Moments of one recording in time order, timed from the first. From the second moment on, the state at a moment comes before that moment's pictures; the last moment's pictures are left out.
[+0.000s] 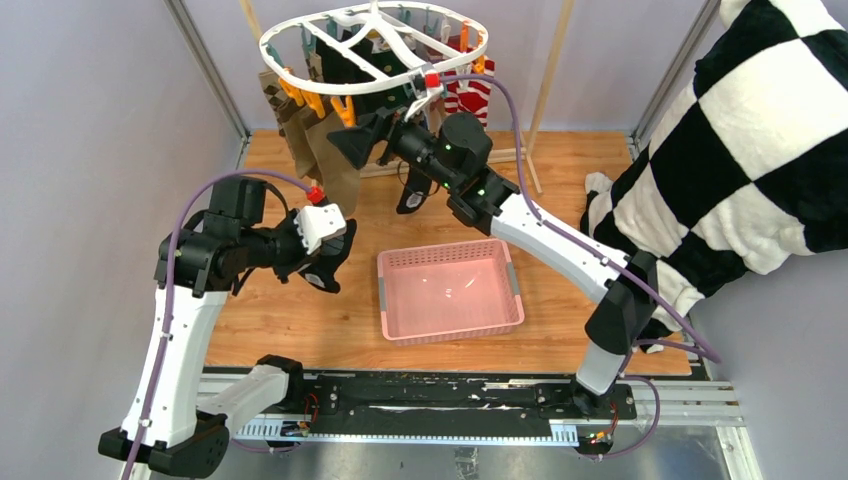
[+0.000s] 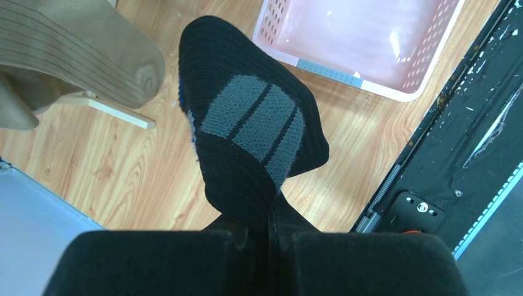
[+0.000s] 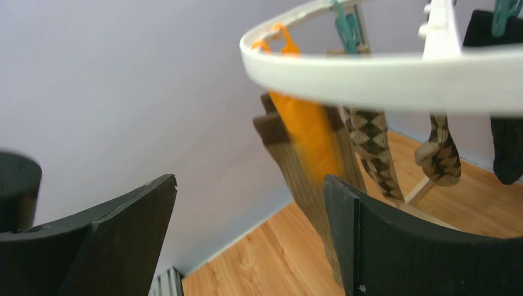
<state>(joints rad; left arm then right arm) -0.23 0.98 1.44 -1.34 0.43 0.80 0.87 1.74 1.75 0.28 -0.13 0.49</state>
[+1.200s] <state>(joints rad) -0.23 0.99 1.50 -1.34 0.66 0.75 1.06 1.48 1.10 0.58 -0.53 -0.04</state>
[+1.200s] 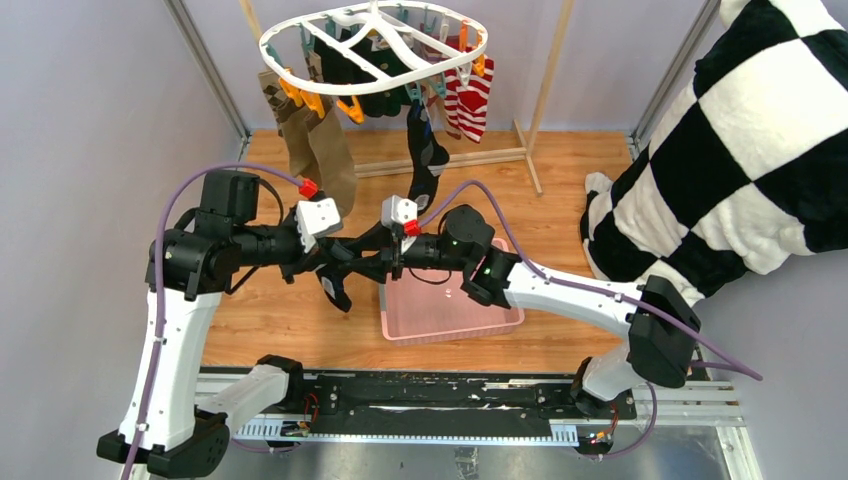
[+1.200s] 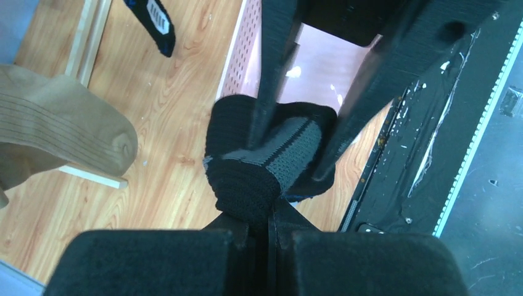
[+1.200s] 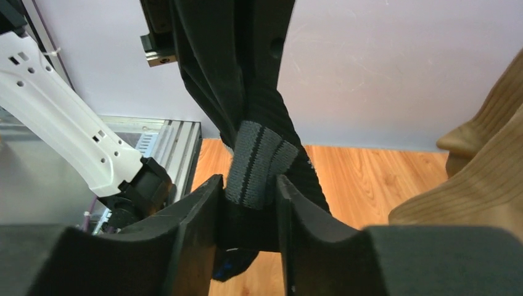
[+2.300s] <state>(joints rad) -0.23 1.05 1.54 -1.28 0.56 0.62 0.73 1.10 0.52 0.02 0.05 0.61</state>
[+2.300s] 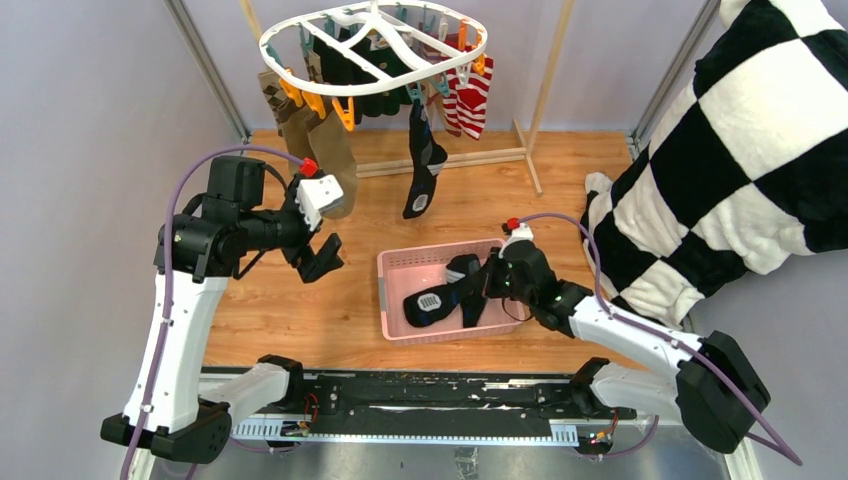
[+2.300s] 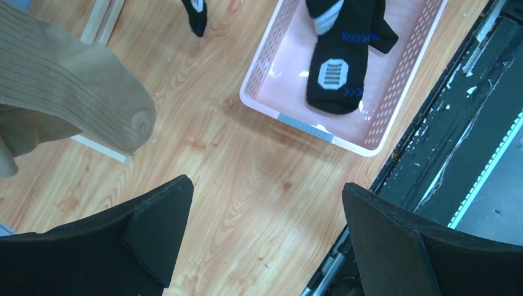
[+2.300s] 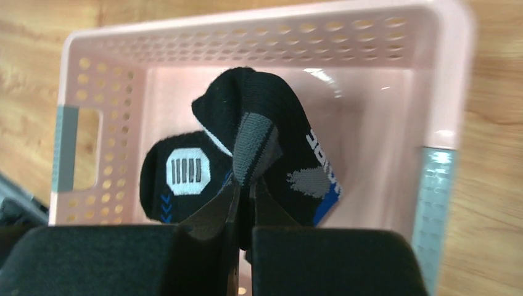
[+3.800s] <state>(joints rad) -0.07 1.10 1.51 -1.23 0.67 0.57 0.88 1.88 1.50 0.43 0.71 -0.10</state>
